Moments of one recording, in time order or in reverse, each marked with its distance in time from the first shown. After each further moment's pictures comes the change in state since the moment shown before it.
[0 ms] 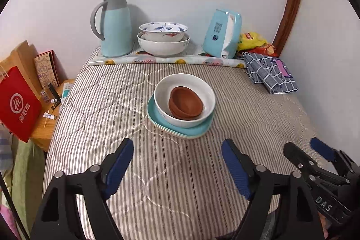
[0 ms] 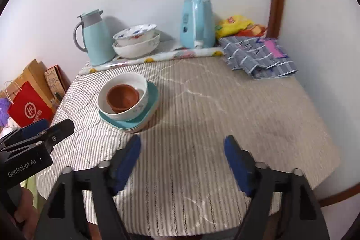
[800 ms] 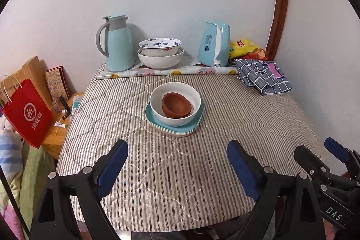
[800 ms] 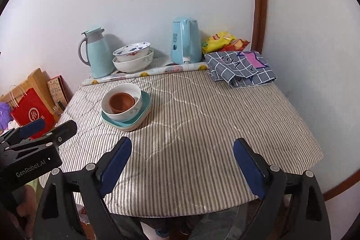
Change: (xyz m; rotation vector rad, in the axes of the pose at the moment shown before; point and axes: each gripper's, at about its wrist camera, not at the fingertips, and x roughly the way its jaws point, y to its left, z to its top) left arm -0.051 -0.036 -0.022 0.052 -0.084 0.055; right arm -0.063 -0.027 -0.026 0.010 -0.096 -0.010
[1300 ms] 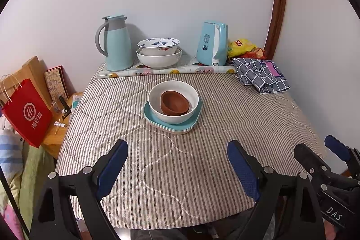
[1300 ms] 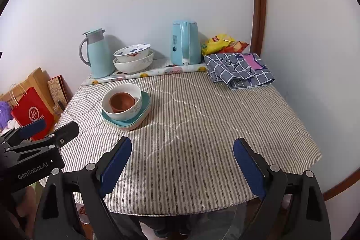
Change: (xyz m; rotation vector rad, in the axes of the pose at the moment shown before) left arm -0.004 -0.001 -0.005 0.004 0.000 -0.005; right arm -0.007 -0.001 -0.003 -0.011 -0.010 -0.005
